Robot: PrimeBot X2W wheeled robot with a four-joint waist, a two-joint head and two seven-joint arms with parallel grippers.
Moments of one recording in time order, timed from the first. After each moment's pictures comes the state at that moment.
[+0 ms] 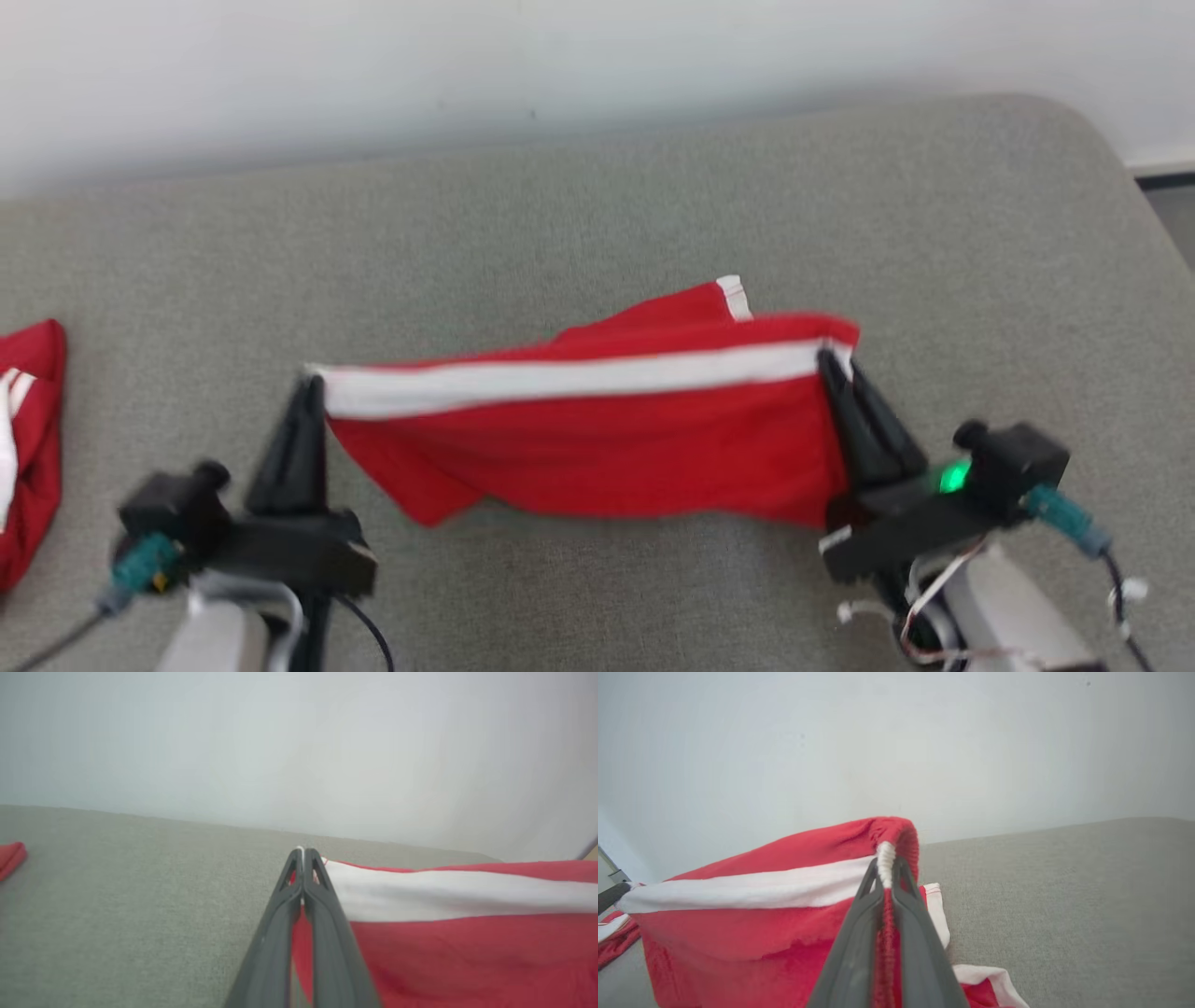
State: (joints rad) left arm -0.30 0.14 -0.11 0.35 -0.44 -0.13 -0.26; right arm -0.29 -0.21 0.26 0.28 0.43 0.13 -0.26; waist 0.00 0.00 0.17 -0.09
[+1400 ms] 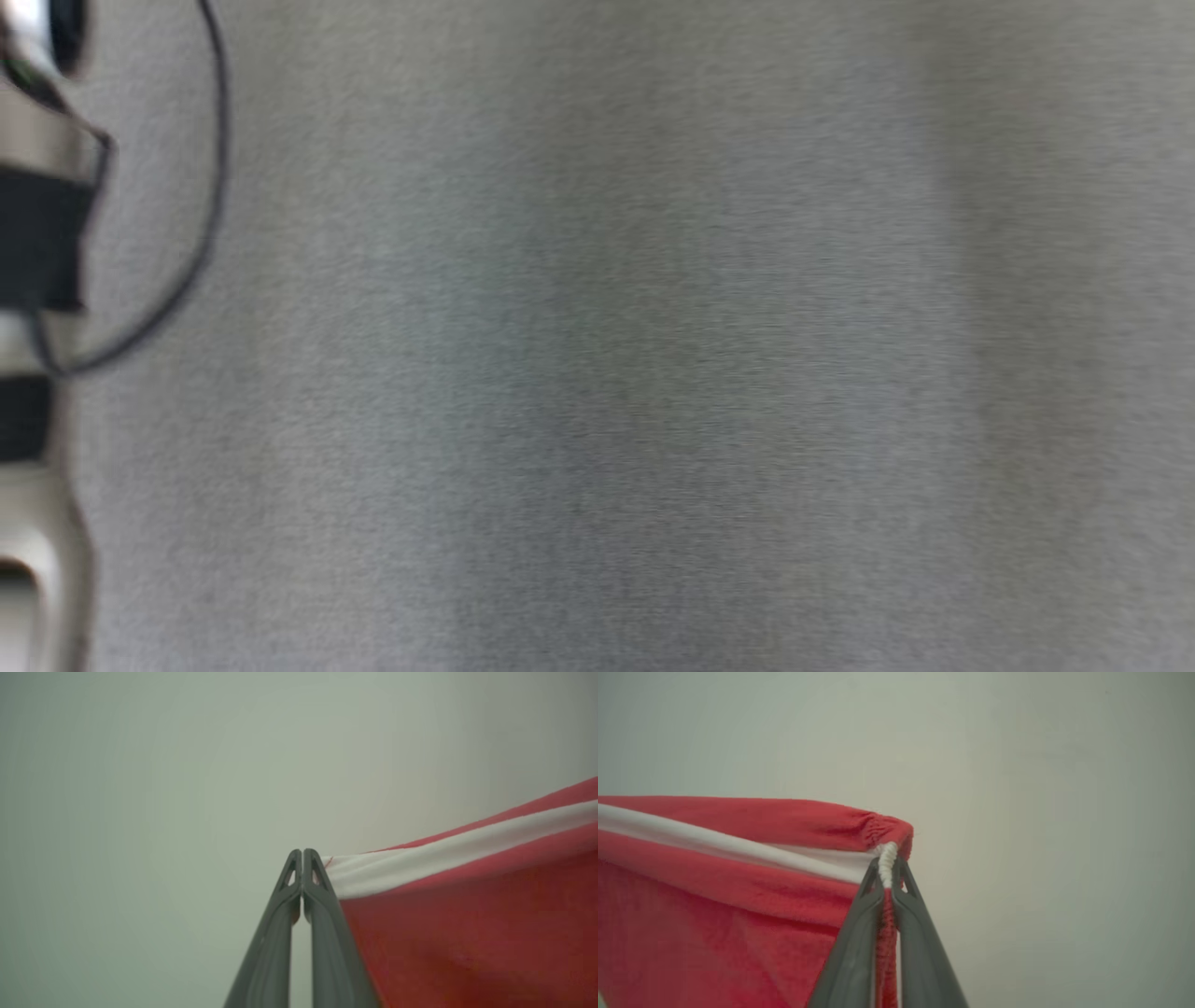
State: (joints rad) left arm -1.36 0.30 -0.24 0.45 -0.22 -0.04 -0.26; right arm -1.41 -0.40 0.30 0.56 0.33 0.13 -0.26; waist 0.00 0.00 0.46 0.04
